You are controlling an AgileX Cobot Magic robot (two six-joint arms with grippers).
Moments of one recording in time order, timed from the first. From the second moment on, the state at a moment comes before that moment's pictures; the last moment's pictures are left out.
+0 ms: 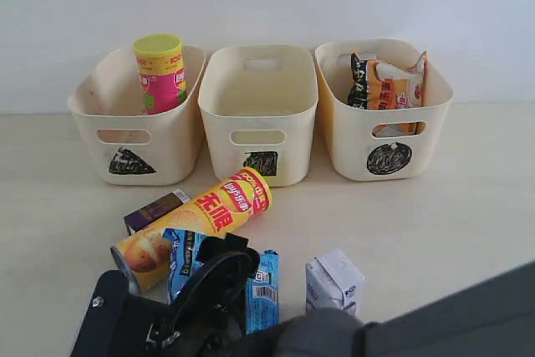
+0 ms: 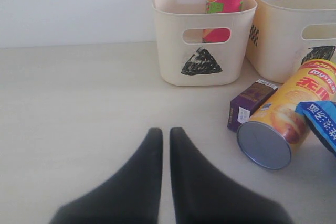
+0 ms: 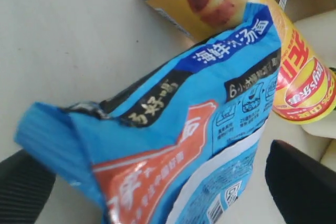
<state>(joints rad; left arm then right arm) -0.07 0.00 0.00 0.00 0.31 0.00 1.33 1.95 -1.06 -1.24 0.72 0.97</state>
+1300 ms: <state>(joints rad) -0.07 0.00 0.00 0.00 0.31 0.00 1.22 1.86 -1.06 -1.24 0.71 1.02</state>
